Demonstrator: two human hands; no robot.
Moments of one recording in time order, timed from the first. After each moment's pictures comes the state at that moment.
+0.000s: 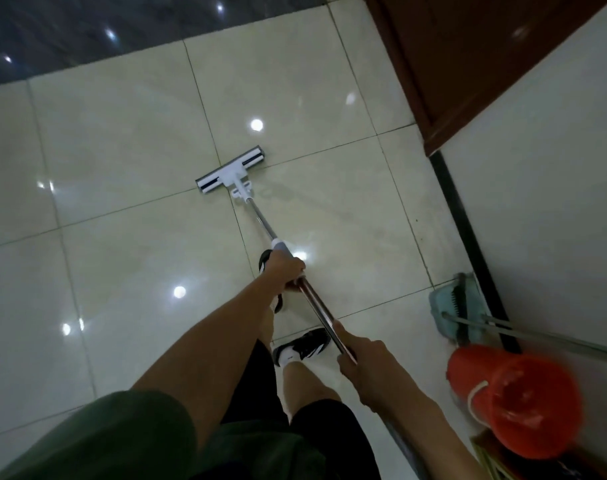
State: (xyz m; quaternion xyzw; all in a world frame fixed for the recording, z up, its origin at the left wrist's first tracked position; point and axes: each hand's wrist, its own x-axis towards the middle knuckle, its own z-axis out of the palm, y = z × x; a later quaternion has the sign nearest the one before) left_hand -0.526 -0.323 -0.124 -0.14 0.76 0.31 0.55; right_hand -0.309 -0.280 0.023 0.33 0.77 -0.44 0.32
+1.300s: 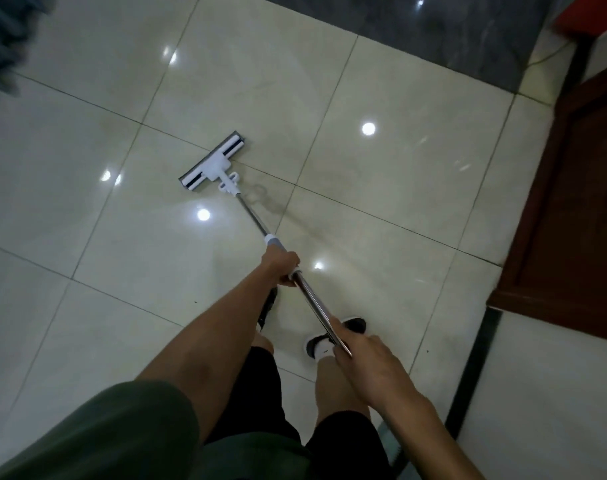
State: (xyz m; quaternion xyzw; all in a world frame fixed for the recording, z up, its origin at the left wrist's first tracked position) left_hand -0.720 -0.275 -0.162 -0.42 0.67 0.43 0.43; right_hand -0.580 -0.095 -0.023 0.05 0.85 -0.28 0.45
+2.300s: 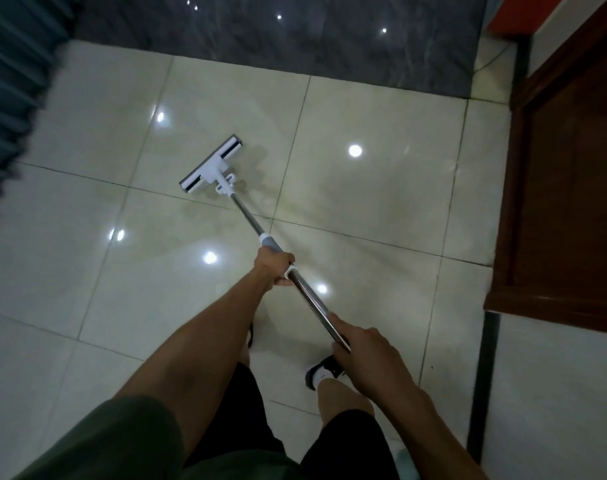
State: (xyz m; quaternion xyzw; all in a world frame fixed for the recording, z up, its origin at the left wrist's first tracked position) left_hand -0.775 -0.169 -0.126 -0.38 0.73 0.44 0.36; right_hand -0.611 0.009 -0.014 0.07 0.86 -0.33 0.37
